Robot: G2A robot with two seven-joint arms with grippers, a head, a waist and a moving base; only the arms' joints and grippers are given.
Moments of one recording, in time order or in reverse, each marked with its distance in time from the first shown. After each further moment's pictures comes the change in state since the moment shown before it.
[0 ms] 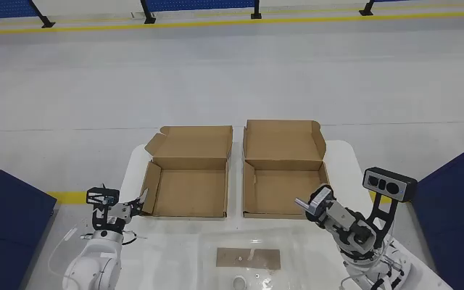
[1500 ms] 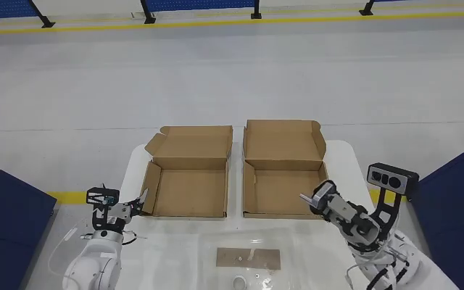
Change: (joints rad) left arm 0.000 0.000 0.000 0.000 0.000 0.000 0.000; right arm -0.060 -0.057 0.158 0.060 0.014 0.077 0.158
